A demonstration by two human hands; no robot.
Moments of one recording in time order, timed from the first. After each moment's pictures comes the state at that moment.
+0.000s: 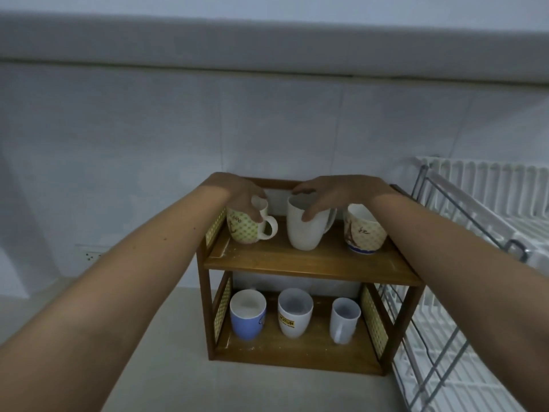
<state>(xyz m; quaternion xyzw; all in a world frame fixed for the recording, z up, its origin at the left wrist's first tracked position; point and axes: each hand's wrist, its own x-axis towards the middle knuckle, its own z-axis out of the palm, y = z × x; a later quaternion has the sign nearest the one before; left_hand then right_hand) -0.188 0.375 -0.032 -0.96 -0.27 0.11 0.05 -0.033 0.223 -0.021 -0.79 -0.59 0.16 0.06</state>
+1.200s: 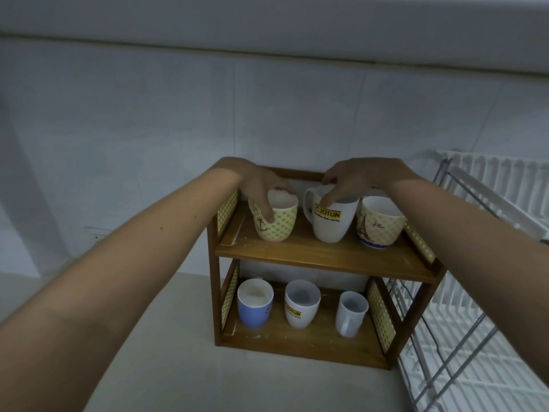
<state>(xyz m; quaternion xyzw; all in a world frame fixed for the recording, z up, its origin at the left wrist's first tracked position) -0.190 0.369 -0.024 -0.97 -0.16 0.16 -0.08 -0.031 0.223 -0.006 -0.83 -0.54 0.05 -0.07</state>
